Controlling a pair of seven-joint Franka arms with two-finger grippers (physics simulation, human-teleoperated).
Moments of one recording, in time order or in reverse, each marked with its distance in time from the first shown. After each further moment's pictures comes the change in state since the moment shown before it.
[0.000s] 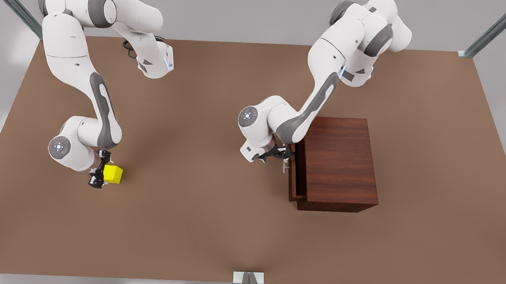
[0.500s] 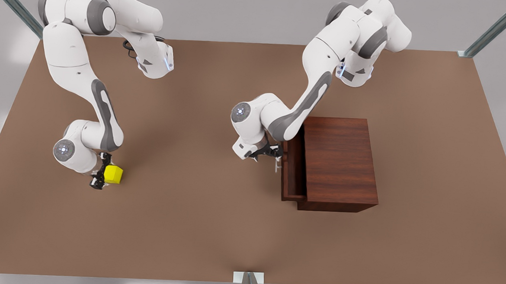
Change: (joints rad) left arm -0.034 0.040 -0.001 0.070 -0.001 0.003 -0.048; right arm -0.020 0.060 -0.002 -0.003 -0.040 0.071 0.027
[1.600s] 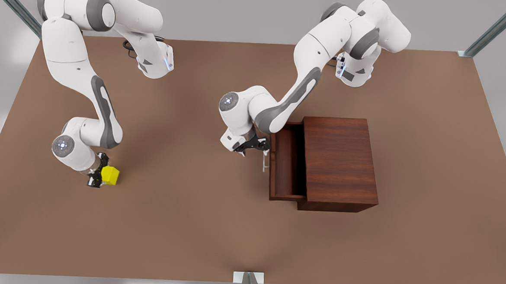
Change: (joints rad) left arm -0.068 0.043 -0.003 0.083 -0.001 -0.005 -0.101; right arm -0.001 -0.042 0.000 -0.021 -0.042 0.041 0.033
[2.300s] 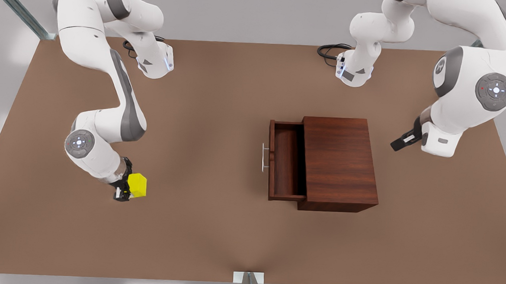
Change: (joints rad) left arm 0.766 -0.627 -0.012 -0.176 -0.337 -0.448 0.345; right arm 0.191 -0.038 0.163 0.491 0.021 -0.493 0.066
